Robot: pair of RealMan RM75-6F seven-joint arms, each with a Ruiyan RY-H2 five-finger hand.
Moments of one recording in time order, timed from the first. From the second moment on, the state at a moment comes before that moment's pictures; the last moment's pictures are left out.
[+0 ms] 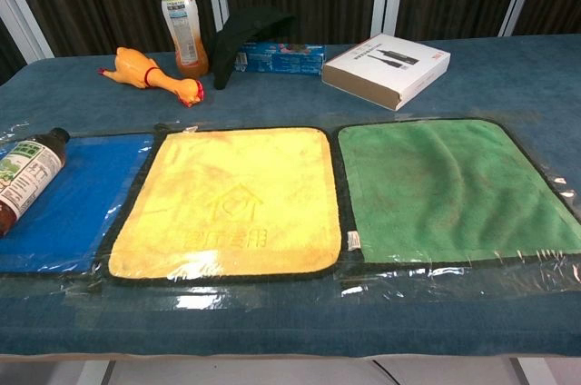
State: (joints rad) left arm -0.47 -0.89 -0.20 -1.71 0.74 0.67 -0.50; right arm 0.28 -1.02 -0.14 -1.64 -1.79 1.46 0.03
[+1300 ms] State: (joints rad) left arm -0.71 -1.01 -0.07 -1.61 0.41 0.41 -0.30; right arm 0.20 -1.01 -0.19 -1.47 -1.88 1.51 0.22
